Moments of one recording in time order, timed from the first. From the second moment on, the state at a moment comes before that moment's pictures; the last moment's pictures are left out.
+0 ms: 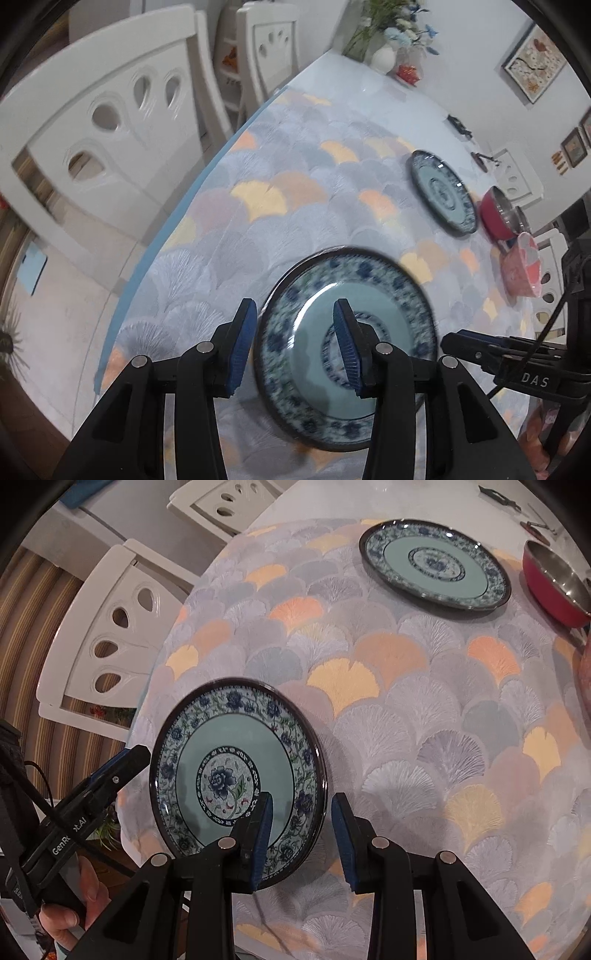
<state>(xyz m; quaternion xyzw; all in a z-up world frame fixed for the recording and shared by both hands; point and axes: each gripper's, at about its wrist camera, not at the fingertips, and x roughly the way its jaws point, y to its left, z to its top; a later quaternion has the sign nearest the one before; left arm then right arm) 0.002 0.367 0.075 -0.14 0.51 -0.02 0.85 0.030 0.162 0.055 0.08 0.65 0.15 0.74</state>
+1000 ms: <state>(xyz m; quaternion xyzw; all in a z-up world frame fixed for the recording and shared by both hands) 0.201 0.214 0.114 -0.05 0.50 -0.17 0.85 0.133 0.011 0.104 0.18 0.55 -0.01 0.81</state>
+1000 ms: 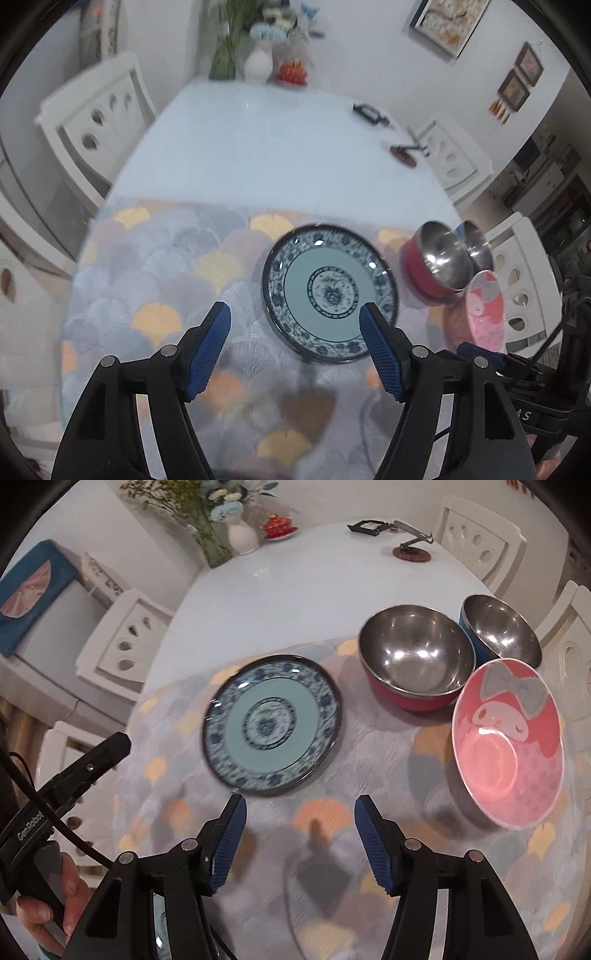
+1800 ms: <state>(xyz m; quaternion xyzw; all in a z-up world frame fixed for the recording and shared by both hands) 0.275 0.188 0.019 -0.06 0.57 -0.21 0.79 0.202 -0.004 0.016 0.15 0.58 -0.03 0.80</state>
